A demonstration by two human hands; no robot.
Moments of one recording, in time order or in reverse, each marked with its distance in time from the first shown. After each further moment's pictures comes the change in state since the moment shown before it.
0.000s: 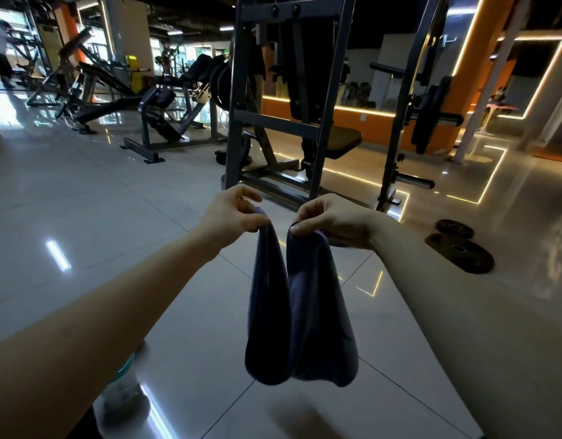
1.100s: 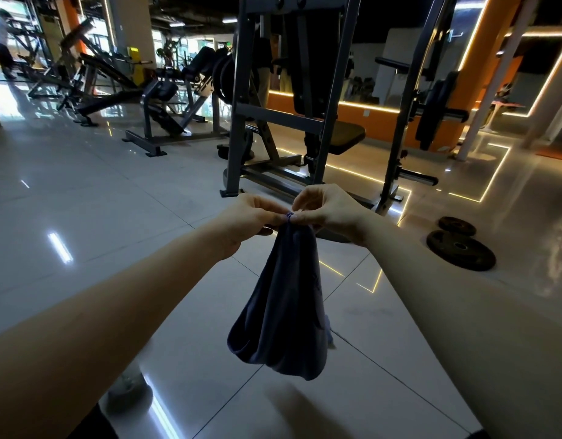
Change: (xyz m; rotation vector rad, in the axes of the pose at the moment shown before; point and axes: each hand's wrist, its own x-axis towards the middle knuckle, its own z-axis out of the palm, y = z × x) left_hand -0.004 0.003 0.016 -0.106 -0.231 -0.114; right_hand 0.008 -0.002 0.019 -0.118 0.227 -0.120
